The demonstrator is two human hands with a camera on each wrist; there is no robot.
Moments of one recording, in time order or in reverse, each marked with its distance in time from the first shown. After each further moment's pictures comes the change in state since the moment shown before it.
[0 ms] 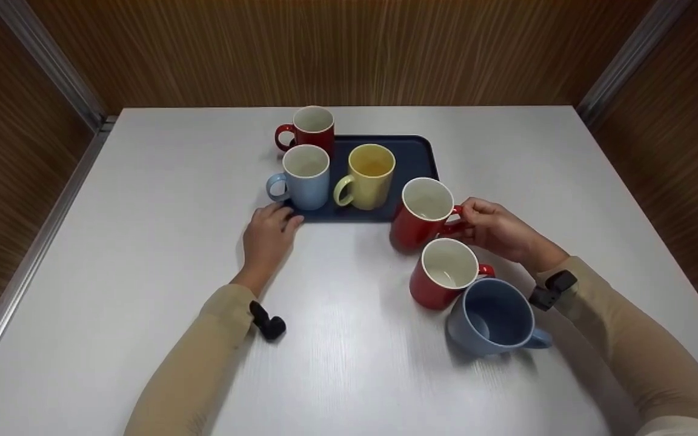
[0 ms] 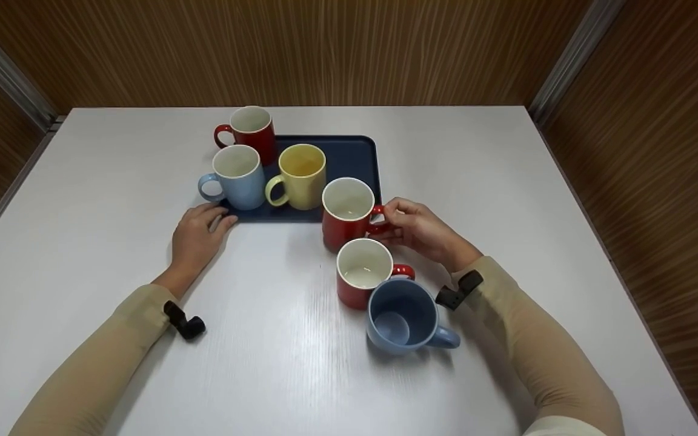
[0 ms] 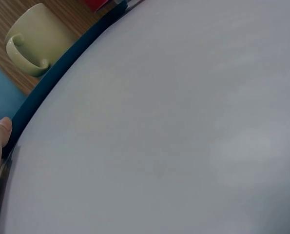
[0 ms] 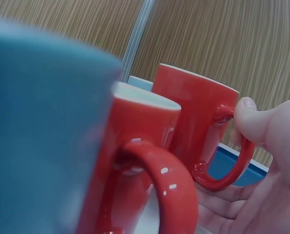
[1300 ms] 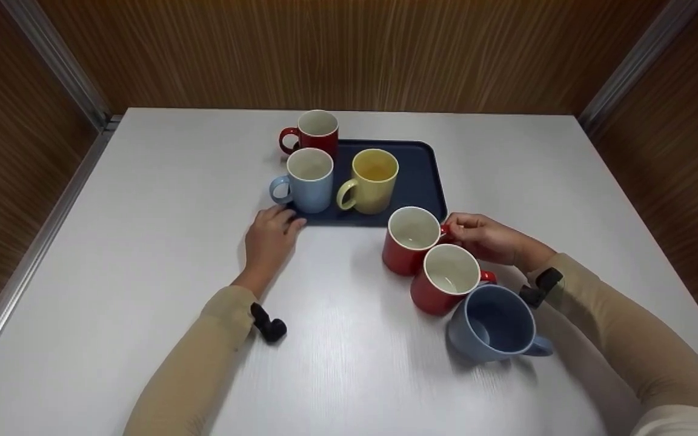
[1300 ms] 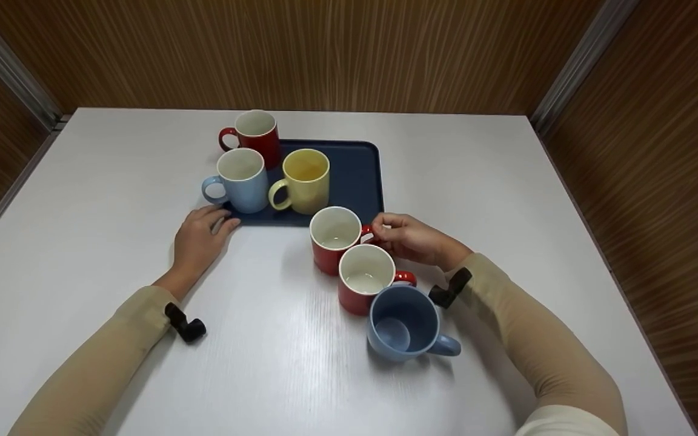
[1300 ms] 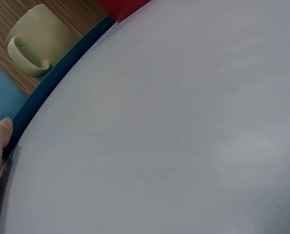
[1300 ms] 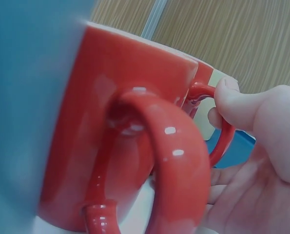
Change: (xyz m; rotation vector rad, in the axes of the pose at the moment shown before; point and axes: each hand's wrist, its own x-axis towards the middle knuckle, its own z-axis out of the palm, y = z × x) left_hand 0.002 0.001 0.003 -0.016 -0.006 -0.001; right_hand 0.016 0.008 -0.008 -0.135 -0.214 0.048
